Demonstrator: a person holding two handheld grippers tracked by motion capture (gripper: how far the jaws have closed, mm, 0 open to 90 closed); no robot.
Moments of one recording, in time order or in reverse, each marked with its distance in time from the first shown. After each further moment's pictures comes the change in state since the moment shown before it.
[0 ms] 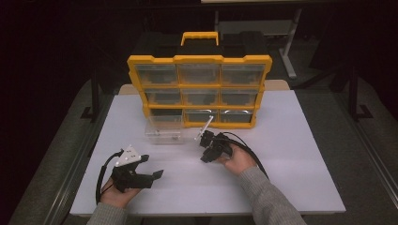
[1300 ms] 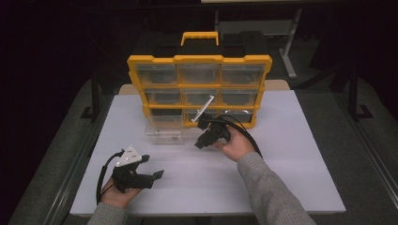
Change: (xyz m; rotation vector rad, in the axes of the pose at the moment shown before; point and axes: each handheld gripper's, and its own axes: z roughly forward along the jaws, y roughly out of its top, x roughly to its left) left arm 0.001 0.001 -0.001 0.026 -0.001 0.026; right arm -0.011 0.037 -0.049 -0.083 0.039 0.004
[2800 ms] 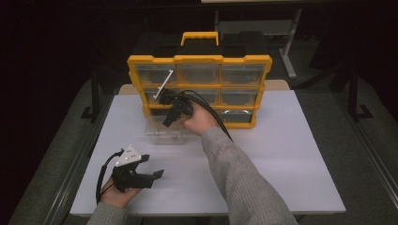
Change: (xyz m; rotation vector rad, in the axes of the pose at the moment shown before) left arm 0.000 0.001 -0.001 -0.015 -0.005 -0.012; right arm -0.004 0.122 0.017 0.029 -0.007 -0.027
